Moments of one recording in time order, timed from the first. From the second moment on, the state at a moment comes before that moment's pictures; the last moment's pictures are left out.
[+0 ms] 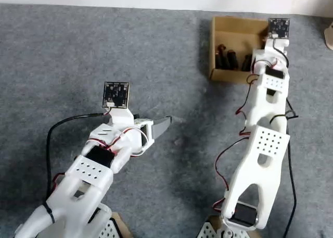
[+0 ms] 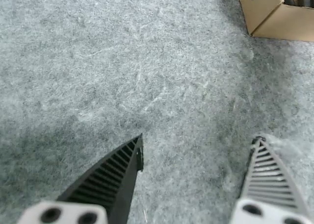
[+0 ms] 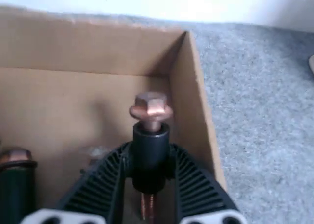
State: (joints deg) left arm 16.5 -44.3 70.5 23.3 22.9; right arm 15.3 62.2 -47.2 22.2 15.6
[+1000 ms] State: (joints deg) left arm 16.5 -44.3 70.5 23.3 22.9; right arm 14.9 62.9 -75.7 62.0 3.6
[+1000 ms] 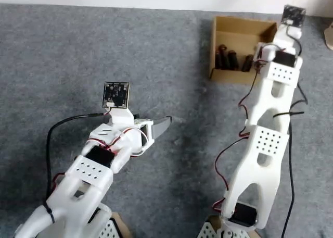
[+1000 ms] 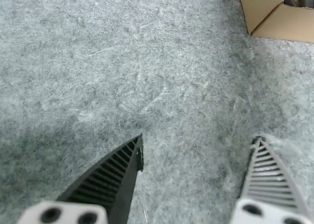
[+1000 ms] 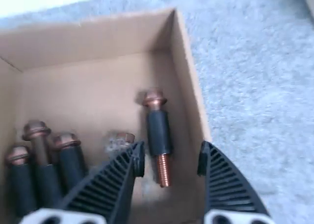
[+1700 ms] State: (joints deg) left arm 16.5 -44.3 70.5 23.8 22.9; right arm 9.6 62.0 -94.5 99.4 3.2
